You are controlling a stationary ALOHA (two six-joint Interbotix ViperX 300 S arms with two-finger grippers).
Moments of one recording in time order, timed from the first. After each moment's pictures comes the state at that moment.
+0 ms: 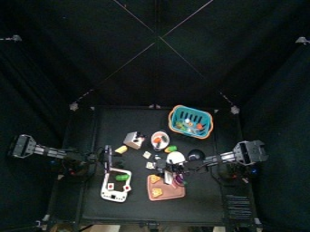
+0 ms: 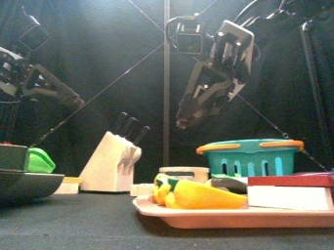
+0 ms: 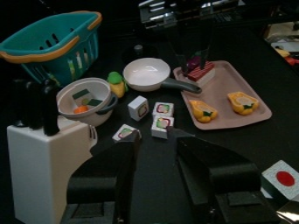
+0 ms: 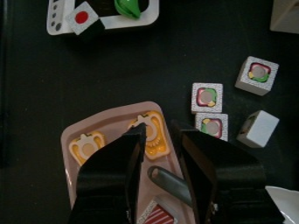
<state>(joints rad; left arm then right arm) -0.07 -0.64 1.35 -0.27 -0.49 0.36 0.12 -0.01 0.61 -0.30 0.15 0.55</state>
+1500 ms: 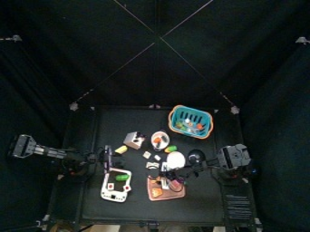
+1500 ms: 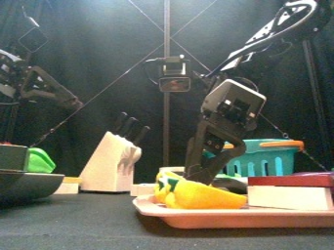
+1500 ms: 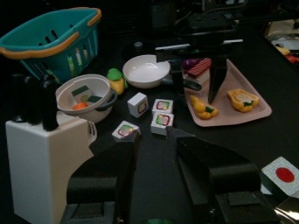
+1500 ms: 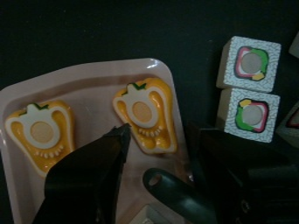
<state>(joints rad) -0.07 -0.64 1.36 -0.27 -0.50 0.36 0.18 0.22 0.53 -0.39 0.23 0.55</state>
